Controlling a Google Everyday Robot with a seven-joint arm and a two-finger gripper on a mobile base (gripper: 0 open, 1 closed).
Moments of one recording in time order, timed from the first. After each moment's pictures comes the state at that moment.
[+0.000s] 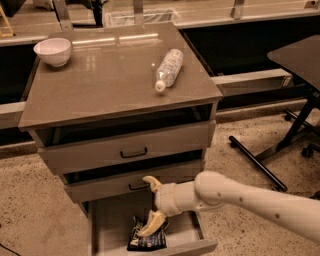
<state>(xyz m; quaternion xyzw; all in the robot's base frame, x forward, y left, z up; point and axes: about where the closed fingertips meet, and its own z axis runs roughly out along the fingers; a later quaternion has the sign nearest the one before) 0.452 0.057 0.532 -0.61 0.61 0.32 0.39</state>
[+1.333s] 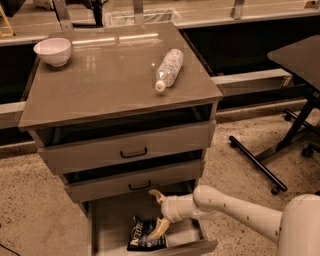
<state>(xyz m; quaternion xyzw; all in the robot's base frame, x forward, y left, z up) 0.497 0.048 0.354 -0.61 0.59 0.35 0.40</state>
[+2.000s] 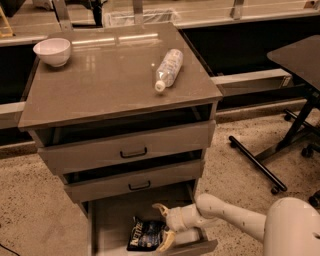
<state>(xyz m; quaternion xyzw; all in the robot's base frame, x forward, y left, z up) 0.465 0.025 0.279 -0.63 0.57 0.39 0.35</state>
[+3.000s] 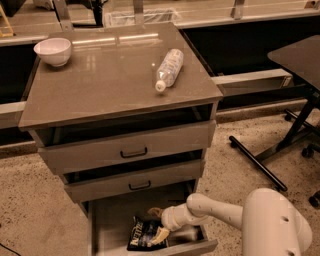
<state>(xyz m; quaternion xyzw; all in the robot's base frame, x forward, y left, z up) 0.491 0.036 0.220 -0.64 0.60 0.34 0.32</state>
